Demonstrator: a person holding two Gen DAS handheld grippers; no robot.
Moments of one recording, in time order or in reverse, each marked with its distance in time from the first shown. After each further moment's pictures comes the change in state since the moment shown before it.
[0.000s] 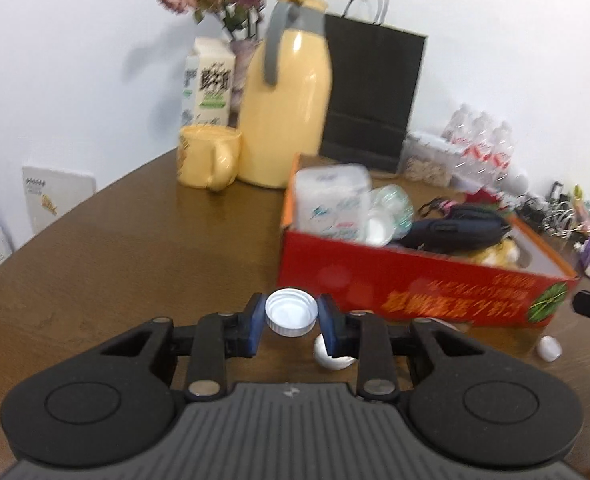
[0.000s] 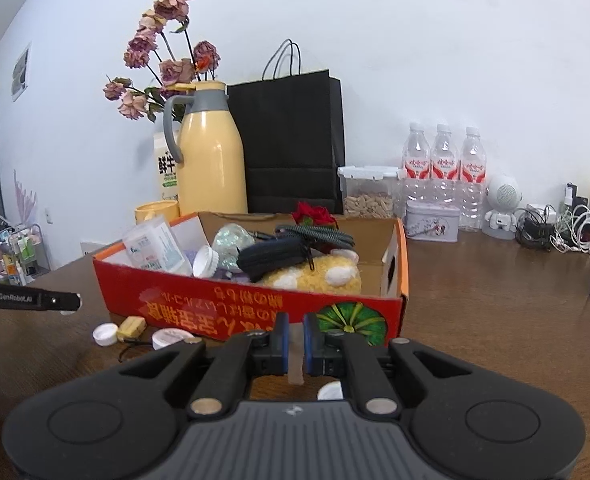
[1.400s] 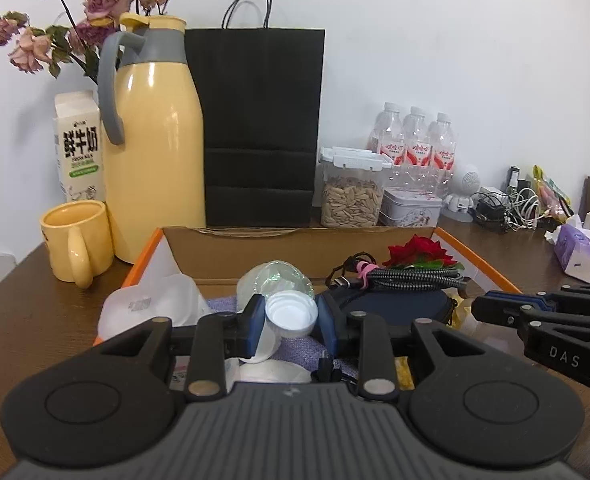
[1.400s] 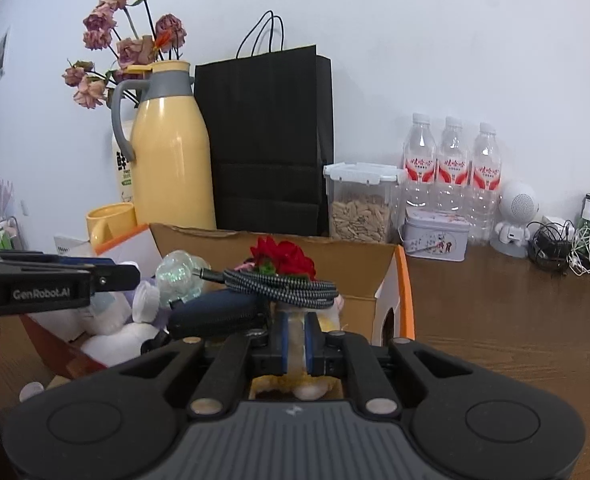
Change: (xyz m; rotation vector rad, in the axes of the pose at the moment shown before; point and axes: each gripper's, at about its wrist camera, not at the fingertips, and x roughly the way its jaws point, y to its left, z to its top) left arm 0.094 -0.095 0.057 0.182 -0.055 -0.122; right arm 0.105 -0.025 0.051 -0.013 0.064 -0.047
